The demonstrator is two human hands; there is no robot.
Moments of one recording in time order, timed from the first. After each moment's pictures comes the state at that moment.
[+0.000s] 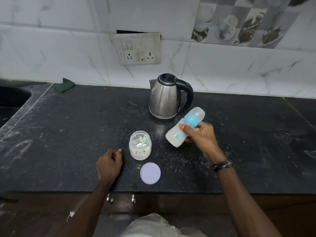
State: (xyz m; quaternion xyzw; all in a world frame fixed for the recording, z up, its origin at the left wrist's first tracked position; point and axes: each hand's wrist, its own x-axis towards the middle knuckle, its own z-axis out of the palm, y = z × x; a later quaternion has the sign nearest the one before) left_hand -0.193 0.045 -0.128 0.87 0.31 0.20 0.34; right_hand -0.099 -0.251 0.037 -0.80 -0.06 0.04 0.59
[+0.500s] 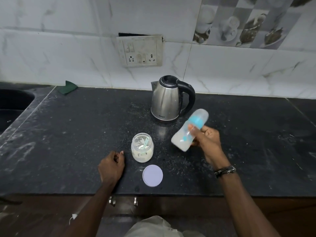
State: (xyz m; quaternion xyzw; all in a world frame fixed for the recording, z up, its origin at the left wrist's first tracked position) left_hand -0.193 0.045 -0.127 0.87 0.31 0.19 0.33; right_hand -0.107 -0.250 0.037 -0.67 0.00 0.07 0.74
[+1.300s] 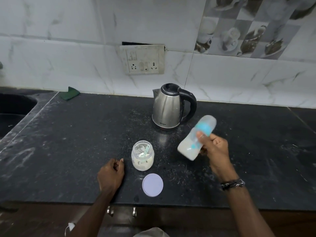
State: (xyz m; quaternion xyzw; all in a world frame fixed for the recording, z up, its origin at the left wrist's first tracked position) left_hand -0.194 0.043 -0.124 0.87 0.31 0.20 0.34; right_hand -0.110 -0.259 0.045 -0.65 0.00 0.04 0.76
